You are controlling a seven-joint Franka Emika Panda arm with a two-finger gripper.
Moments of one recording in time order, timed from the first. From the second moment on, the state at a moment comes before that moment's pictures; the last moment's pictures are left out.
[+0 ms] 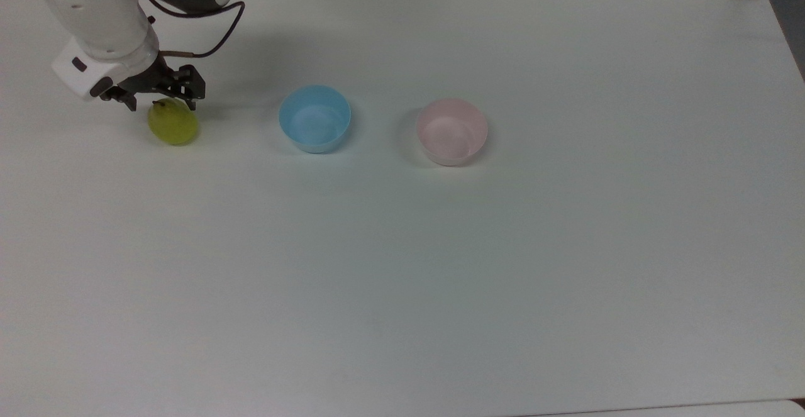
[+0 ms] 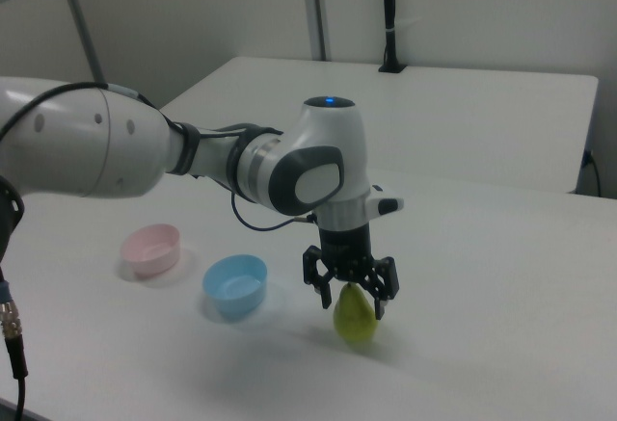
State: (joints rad) arm -0.40 0.35 0.00 -1.80 -0.15 2.07 -0.42
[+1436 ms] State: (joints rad) arm -0.33 0.15 0.02 -1.78 -0.15 1.90 -0.38
